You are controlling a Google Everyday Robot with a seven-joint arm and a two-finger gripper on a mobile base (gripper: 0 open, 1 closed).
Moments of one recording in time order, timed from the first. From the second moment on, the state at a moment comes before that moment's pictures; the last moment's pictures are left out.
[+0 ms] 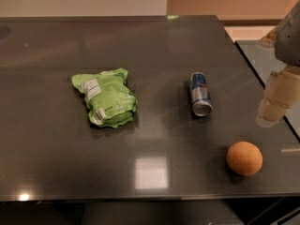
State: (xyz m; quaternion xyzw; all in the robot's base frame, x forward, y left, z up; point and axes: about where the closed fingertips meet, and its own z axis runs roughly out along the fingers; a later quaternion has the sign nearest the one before) arm 0.438 -0.217 0.976 -0.60 0.78 -0.03 0.16
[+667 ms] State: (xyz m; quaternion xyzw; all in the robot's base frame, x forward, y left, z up) arm 0.442 -0.203 0.982 -0.61 0.77 -0.04 0.17
